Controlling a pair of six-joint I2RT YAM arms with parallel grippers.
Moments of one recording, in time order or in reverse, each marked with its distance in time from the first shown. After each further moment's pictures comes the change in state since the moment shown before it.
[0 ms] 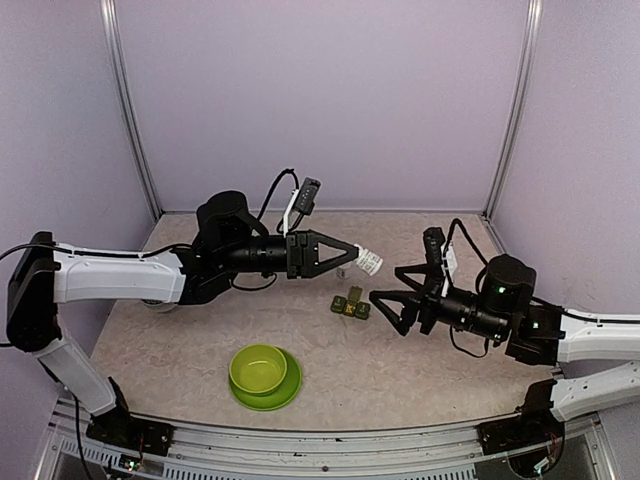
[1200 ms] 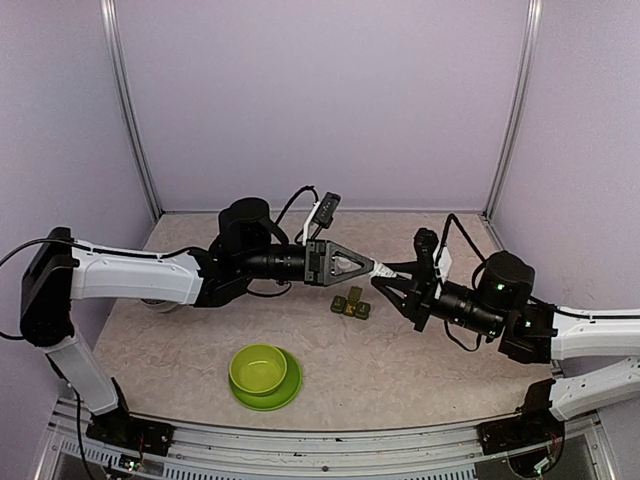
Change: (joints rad) left arm -0.042 0.079 0.060 -0.068 -0.008 -0.121; right arm 0.003 0.051 0.016 0.113 -0.023 -0.343
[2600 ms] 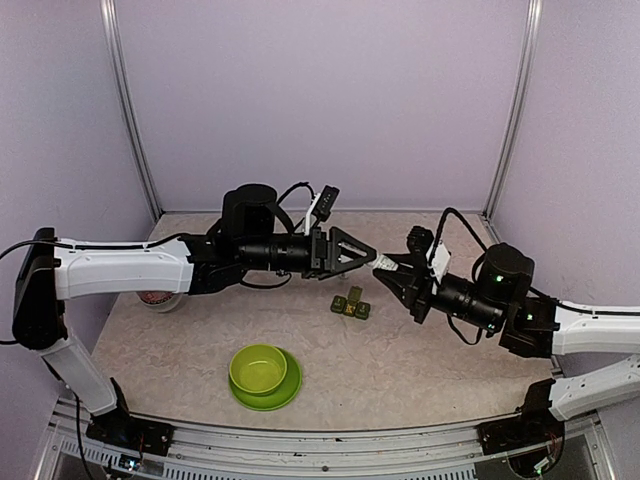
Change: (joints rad) left arm -0.013 -0.041 0.095 -0.273 -0.149 -0.016; right arm 0.000 0.007 0.049 -0.051 0.049 -0.166
